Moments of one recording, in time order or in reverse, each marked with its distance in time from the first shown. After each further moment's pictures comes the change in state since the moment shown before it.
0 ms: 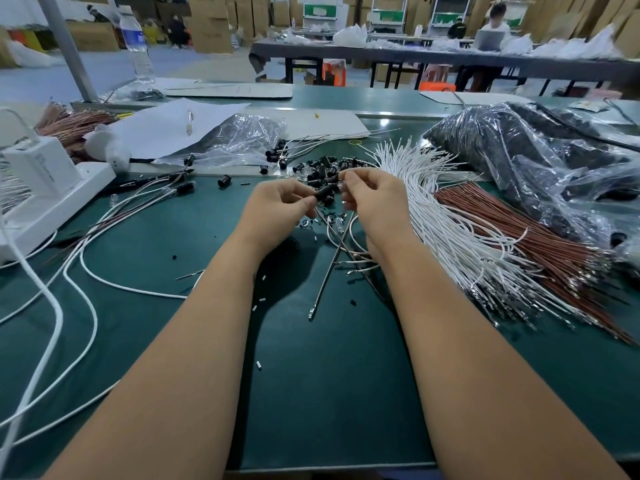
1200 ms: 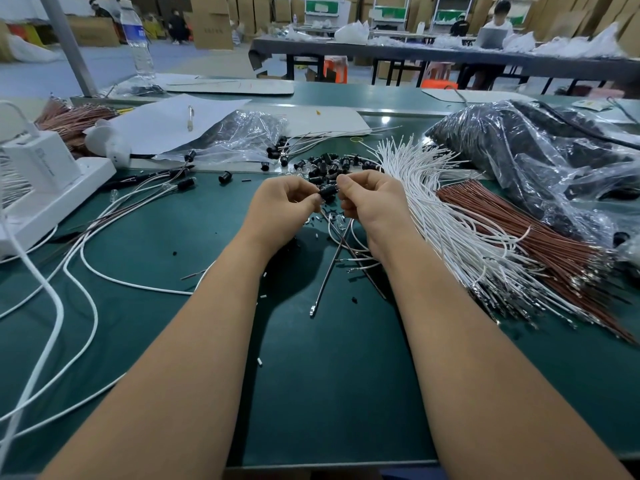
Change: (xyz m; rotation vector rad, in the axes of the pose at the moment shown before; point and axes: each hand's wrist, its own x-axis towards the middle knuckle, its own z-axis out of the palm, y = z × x) left_hand -0.001 0.002 0.006 0.066 0.048 0.061; right_hand 0.001 0.005 -0.001 0.086 -0.048 0.066
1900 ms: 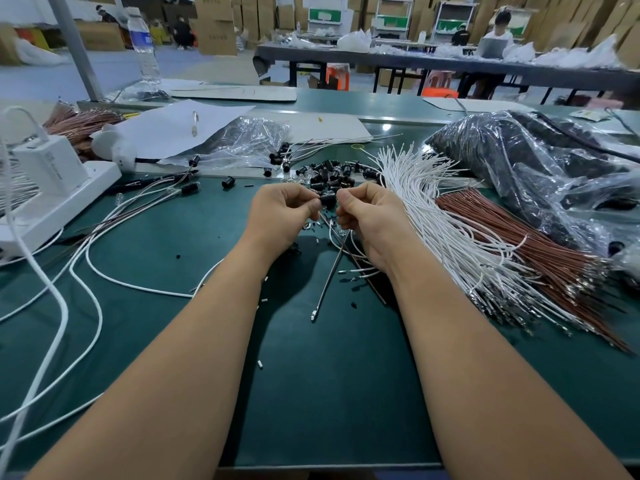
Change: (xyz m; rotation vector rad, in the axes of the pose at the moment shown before) left_hand -0.006 0.003 -0.001 -0.049 0.053 0.001; right_hand -0.007 0.003 -0.001 0.090 -0.104 0.055
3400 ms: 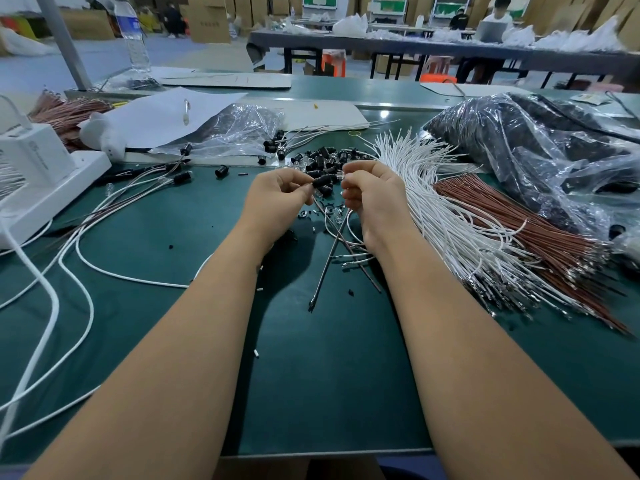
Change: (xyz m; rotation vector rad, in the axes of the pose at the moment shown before) left_hand 0.007 -0.007 0.005 -0.062 -0.012 -0.079; right_hand 0.004 -0.005 0.002 0.099 0.148 -0.006
